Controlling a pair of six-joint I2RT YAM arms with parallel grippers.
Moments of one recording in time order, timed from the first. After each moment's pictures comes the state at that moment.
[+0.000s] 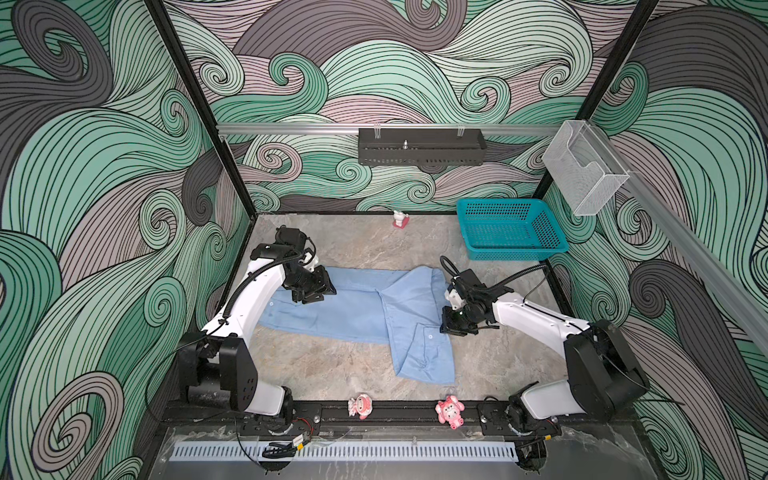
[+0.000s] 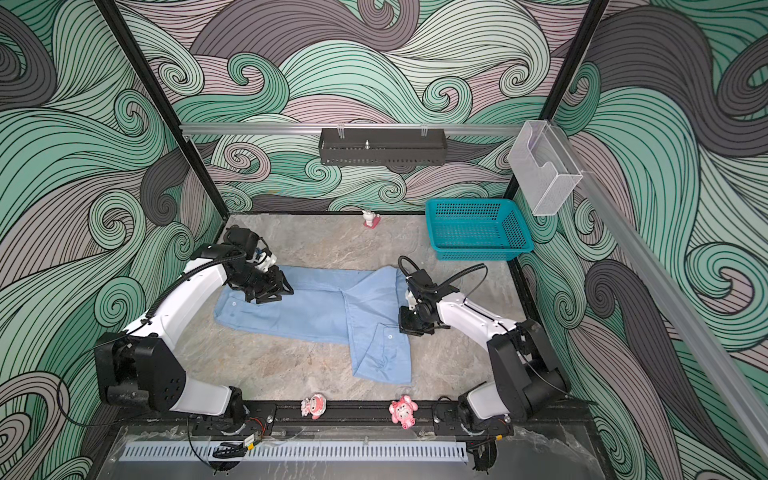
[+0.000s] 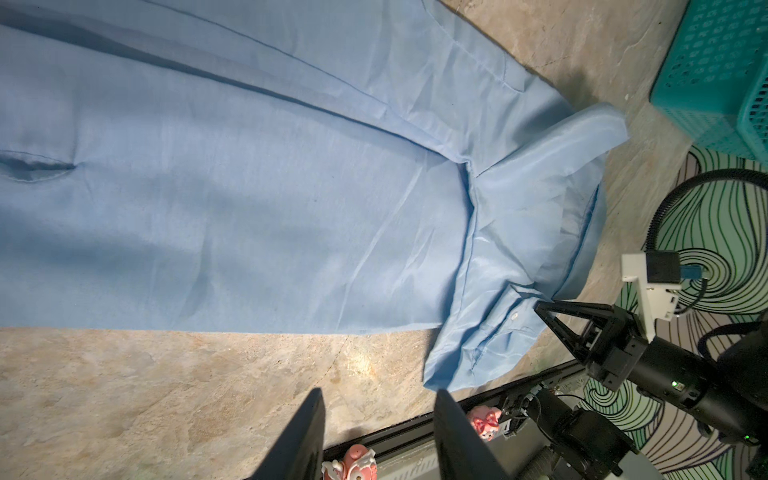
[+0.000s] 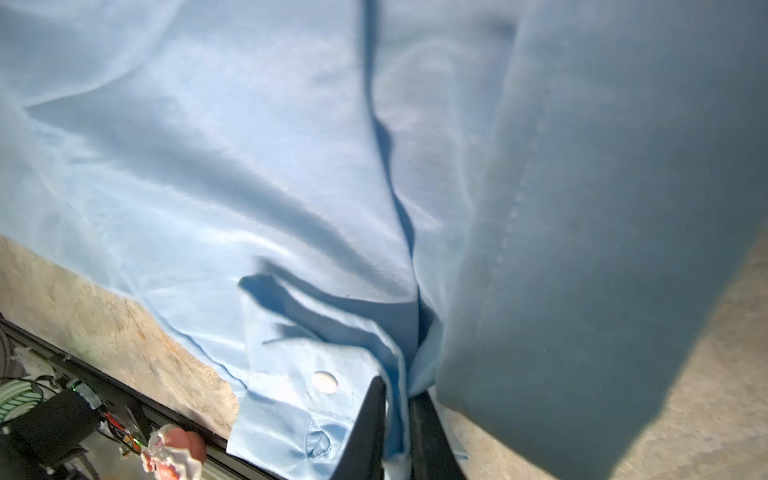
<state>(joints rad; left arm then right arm) -0.11 1.44 1.24 -1.12 0.45 -0.38 0.48 1.43 0.81 -0.67 -0.32 0.47</state>
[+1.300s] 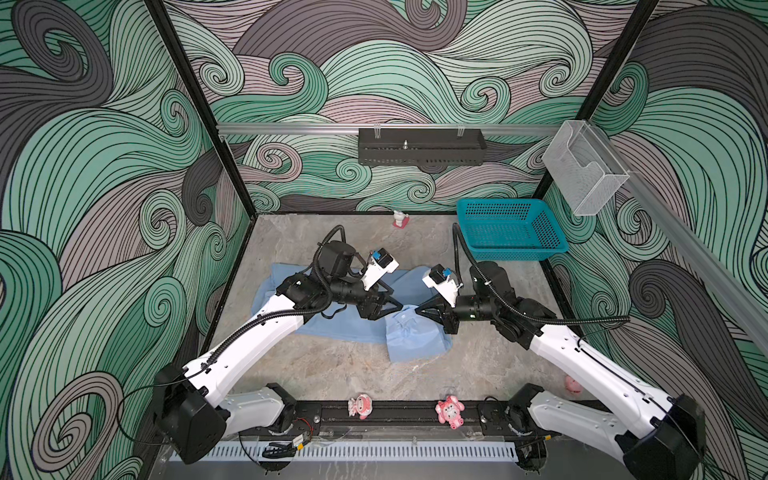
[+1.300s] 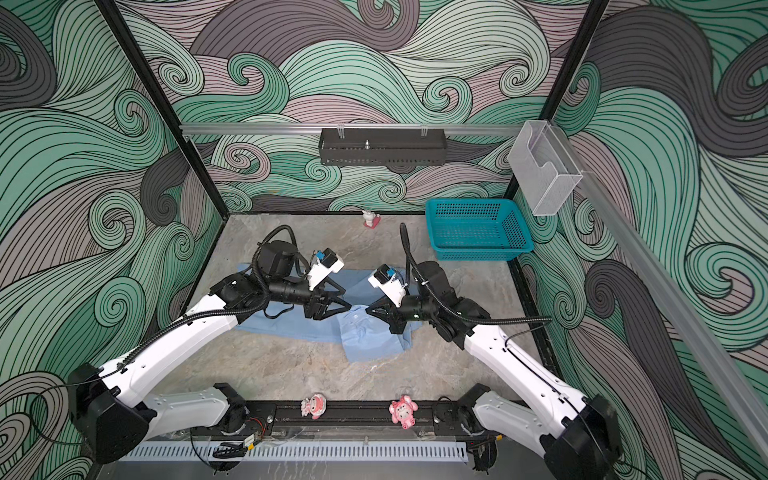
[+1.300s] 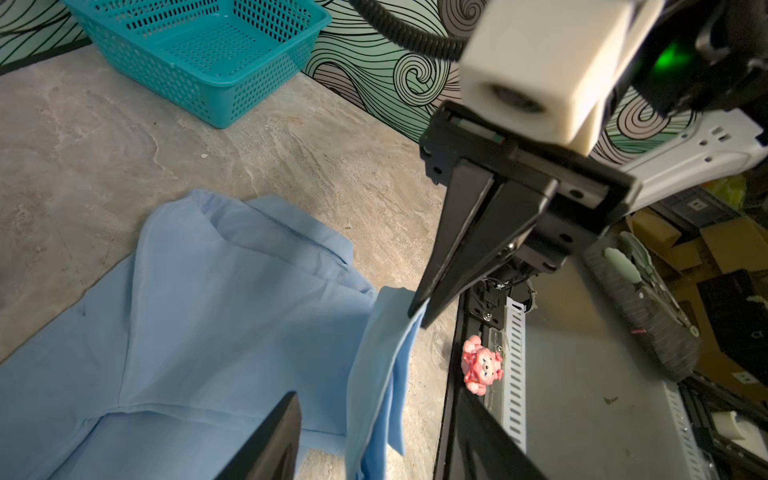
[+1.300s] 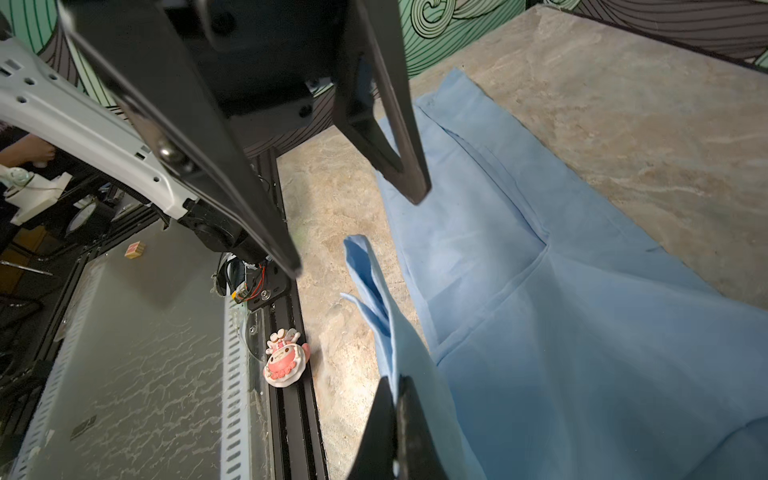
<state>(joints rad) -0.62 1.23 1.08 -0.54 0.69 0.11 0.62 1.05 0.86 -0.41 -0.67 -0.11</state>
